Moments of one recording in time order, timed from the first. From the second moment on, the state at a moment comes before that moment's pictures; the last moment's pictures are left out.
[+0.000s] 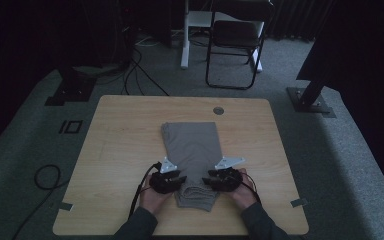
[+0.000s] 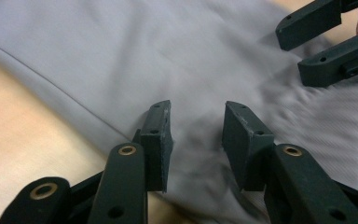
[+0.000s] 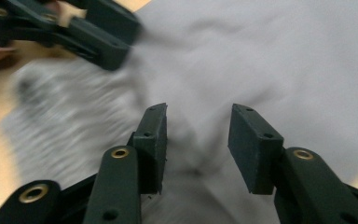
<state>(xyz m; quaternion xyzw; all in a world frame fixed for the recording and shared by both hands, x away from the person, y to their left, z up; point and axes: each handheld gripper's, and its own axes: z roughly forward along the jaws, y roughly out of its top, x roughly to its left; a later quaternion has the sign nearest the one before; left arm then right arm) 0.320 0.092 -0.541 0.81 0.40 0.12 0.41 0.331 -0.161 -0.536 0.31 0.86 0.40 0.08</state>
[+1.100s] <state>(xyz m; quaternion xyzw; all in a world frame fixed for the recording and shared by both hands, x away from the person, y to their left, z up) 0.315 0.100 -0.555 0.80 0.44 0.16 0.39 0.353 -0.147 -0.551 0.36 0.85 0.37 0.15</state>
